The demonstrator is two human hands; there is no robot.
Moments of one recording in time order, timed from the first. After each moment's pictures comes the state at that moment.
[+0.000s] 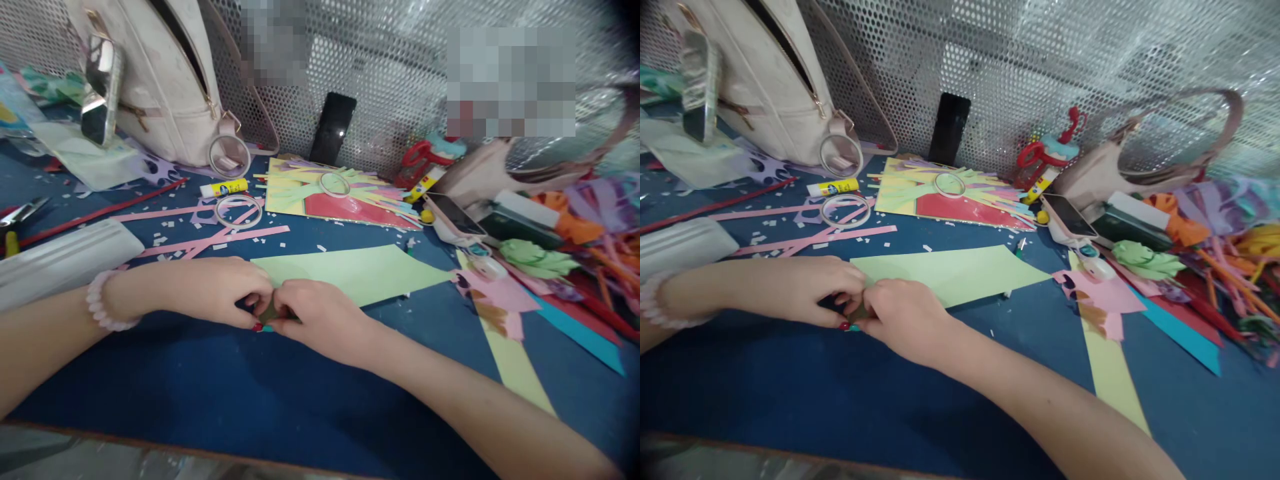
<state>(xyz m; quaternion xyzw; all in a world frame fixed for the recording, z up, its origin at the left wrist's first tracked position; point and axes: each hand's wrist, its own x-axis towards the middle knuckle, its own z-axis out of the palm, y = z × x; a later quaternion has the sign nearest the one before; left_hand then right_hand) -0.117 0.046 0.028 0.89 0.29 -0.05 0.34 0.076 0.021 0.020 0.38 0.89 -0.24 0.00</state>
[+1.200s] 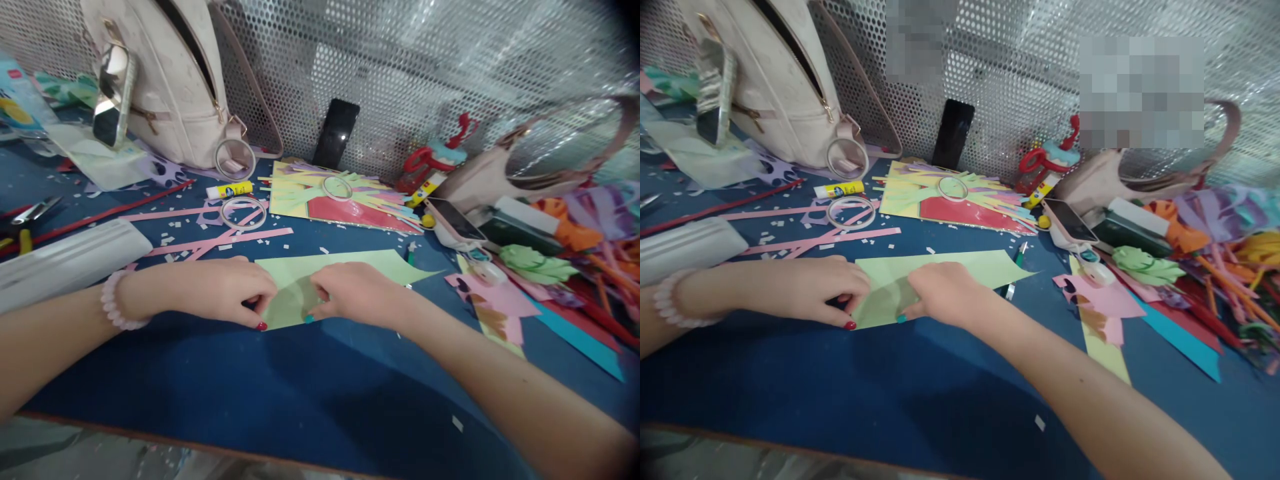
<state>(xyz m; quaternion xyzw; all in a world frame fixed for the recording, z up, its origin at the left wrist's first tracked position) -0.118 0.044 0.028 0.90 0.30 -0.06 0.33 0.095 0.052 0.047 0.43 0.87 -0.12 0.22</state>
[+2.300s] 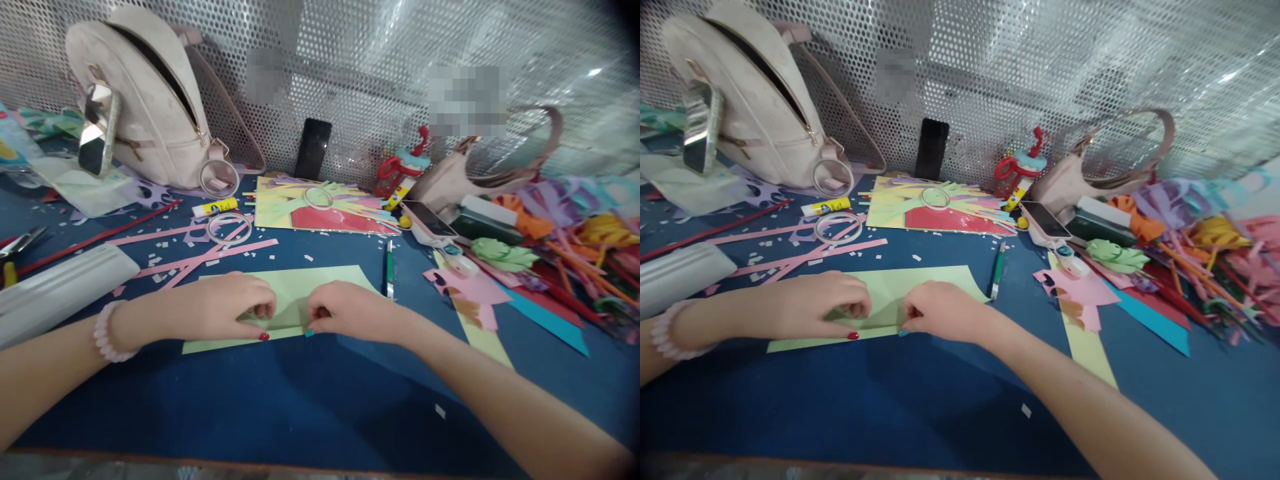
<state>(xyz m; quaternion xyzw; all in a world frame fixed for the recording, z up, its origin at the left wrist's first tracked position) -0.113 0.038 0.021 0.91 0.30 0.01 0.30 0.132 0.040 0.034 0.39 0.88 -0.27 0.09</state>
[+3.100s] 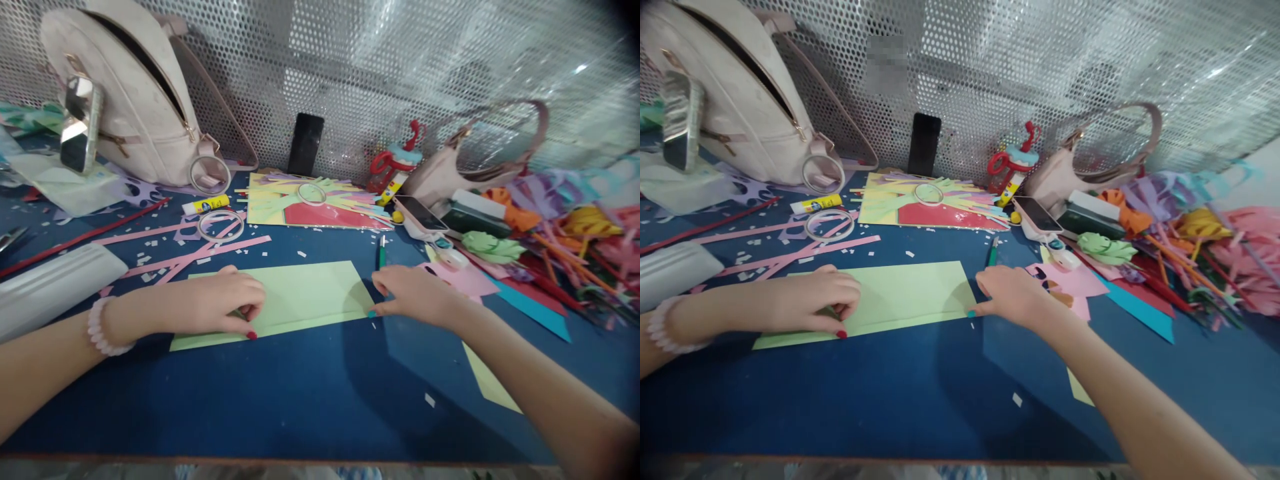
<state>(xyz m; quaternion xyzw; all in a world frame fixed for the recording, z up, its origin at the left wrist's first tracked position) -0.114 0.046 0.015 0.91 0.27 -0.02 0.32 0.222 0.044 0.039 0.55 0.80 -0.06 0.22</state>
